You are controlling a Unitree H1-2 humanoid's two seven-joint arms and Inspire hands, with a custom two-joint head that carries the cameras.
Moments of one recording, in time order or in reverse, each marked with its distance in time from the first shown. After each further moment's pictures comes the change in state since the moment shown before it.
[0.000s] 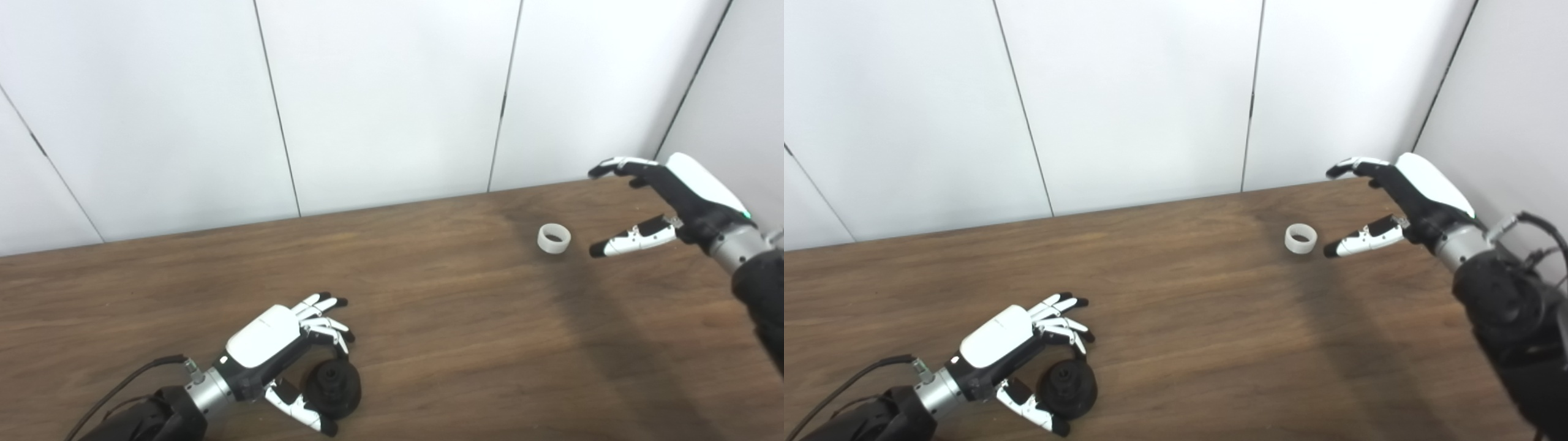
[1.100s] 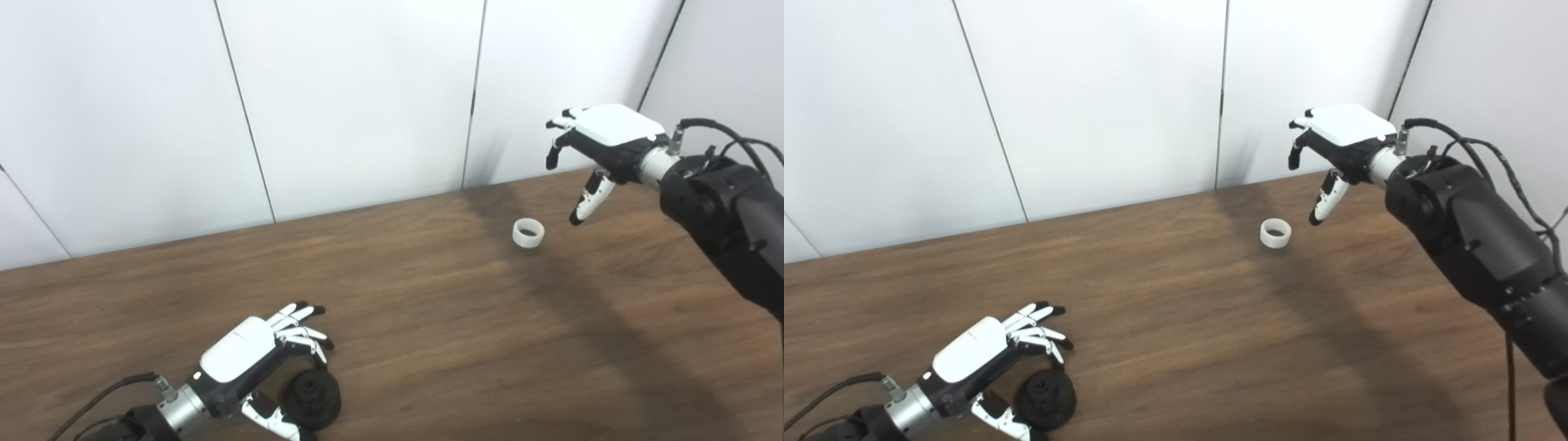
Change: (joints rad) left arm -0.015 0.022 -0.054 0.000 -0.022 -0.002 0.032; right arm -0.299 -0.056 0.245 0.269 -0.377 -0.181 0.153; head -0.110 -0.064
